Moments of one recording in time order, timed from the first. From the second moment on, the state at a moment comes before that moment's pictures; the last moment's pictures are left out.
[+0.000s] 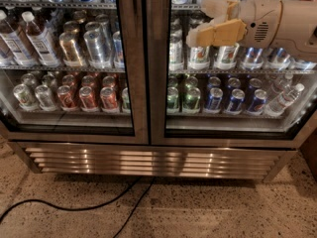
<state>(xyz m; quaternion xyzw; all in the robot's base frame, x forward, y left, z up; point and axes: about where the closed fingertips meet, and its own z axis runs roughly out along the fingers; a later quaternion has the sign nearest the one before) 0.570 -0.088 1.044 -0.42 0.58 0.42 0.56</state>
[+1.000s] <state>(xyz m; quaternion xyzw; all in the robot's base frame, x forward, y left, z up) 0.570 -0.088 1.044 -0.42 0.58 0.42 0.56</state>
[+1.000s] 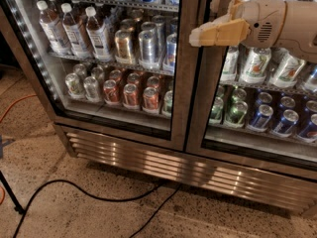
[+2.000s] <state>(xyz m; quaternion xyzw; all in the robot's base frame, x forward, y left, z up) 0.570 -0.088 1.044 -0.42 0.58 0.42 0.56</state>
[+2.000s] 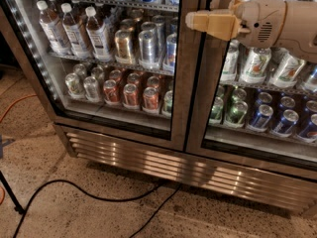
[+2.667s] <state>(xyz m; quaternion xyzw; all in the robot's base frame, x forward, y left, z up) 0.570 -0.088 1.044 -0.42 0.58 0.42 0.56</state>
